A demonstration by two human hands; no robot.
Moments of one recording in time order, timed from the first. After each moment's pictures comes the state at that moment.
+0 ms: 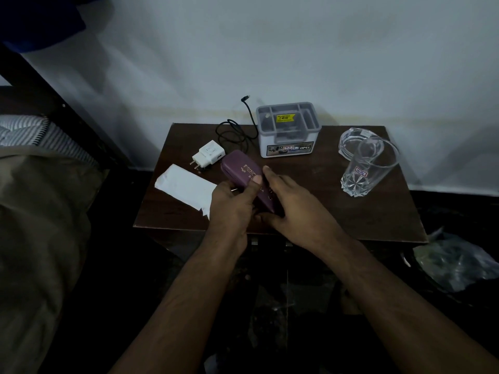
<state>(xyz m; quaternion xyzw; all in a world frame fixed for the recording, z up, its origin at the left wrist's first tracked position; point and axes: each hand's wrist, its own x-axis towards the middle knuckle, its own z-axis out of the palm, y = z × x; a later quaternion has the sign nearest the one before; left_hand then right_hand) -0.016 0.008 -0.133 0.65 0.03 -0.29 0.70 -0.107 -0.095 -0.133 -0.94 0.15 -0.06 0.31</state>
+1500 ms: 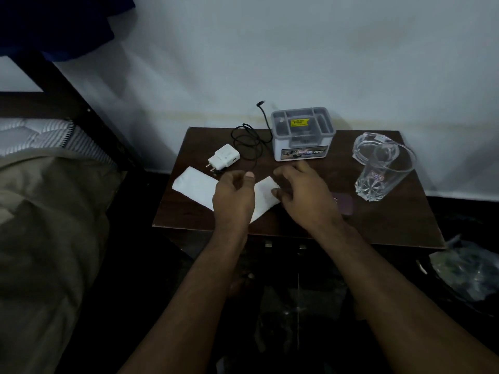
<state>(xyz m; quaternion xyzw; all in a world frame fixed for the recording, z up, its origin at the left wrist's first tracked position) 0.006 0.020 -0.124 0.80 -0.04 -0.15 0.58 -0.072 -0.098 -0.138 -0.92 0.24 -0.12 0.27</state>
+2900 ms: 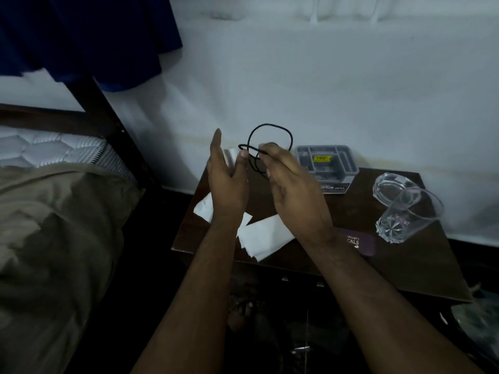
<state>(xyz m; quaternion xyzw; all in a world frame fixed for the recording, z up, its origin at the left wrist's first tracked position) 0.098 0.020 -0.104 0.72 -0.14 -0.01 0.68 -0.006 -0.067 -0.082 -0.91 0.03 -0.37 0.21</state>
